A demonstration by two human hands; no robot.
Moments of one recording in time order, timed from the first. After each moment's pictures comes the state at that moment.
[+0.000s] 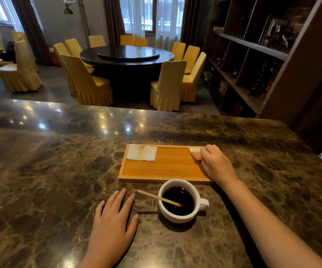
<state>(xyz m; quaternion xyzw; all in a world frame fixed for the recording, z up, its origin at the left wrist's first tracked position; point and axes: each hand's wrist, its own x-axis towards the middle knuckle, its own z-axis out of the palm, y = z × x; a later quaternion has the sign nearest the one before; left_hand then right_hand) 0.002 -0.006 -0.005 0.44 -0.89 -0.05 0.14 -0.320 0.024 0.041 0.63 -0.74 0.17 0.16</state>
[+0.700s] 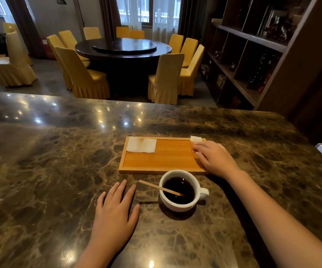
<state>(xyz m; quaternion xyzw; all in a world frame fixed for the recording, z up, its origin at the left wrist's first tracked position) 0.002 -0.003 -0.005 0.43 -0.88 -0.06 0.17 -0.316 0.031 0.053 0.63 -0.77 0.12 0.02</state>
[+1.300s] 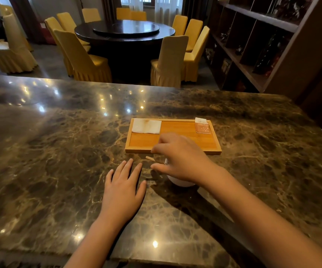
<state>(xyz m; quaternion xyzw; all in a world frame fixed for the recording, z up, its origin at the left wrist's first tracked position) 0.002 0.000 -0.003 0.42 -0.89 -0.06 0.18 -0.162 0.053 0.119 0.74 -0.66 0.11 -0.01</state>
